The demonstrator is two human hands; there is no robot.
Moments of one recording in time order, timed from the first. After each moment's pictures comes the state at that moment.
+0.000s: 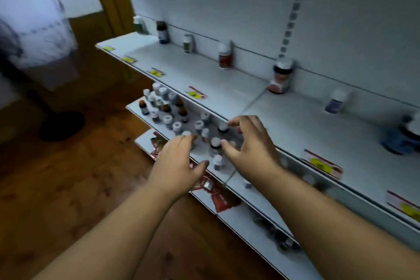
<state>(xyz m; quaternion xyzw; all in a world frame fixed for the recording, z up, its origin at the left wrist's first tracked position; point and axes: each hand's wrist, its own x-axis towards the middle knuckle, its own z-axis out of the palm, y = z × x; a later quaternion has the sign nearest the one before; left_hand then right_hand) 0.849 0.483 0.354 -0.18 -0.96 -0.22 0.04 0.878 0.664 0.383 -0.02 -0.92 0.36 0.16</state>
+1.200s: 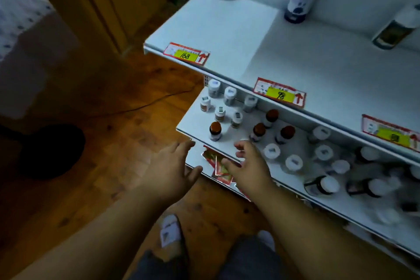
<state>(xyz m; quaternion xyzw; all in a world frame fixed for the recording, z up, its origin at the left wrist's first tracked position) 0.222 0.060 0.190 -0.25 -0.94 -0.15 -0.16 0.299 0.246 0.151 -0.29 -0.83 0.47 -0.03</state>
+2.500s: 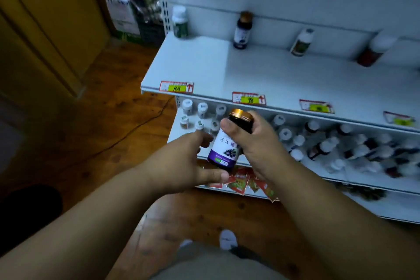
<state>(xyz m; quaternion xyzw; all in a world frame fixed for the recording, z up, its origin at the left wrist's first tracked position) 0.195 0.023 0.362 -0.45 -0.80 -0.23 -0.33 0.309 0.164 0.357 -0.32 -0.66 0.66 0.17</state>
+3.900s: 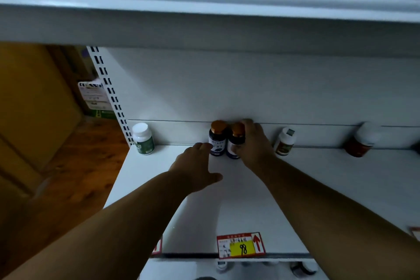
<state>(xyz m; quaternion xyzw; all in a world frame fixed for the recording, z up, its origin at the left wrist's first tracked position) 0.008 0.320 0.353 -0.54 -0.82 -0.11 -0.16 0.127 0.465 0.347 -0.41 -0.86 0.23 0.18</state>
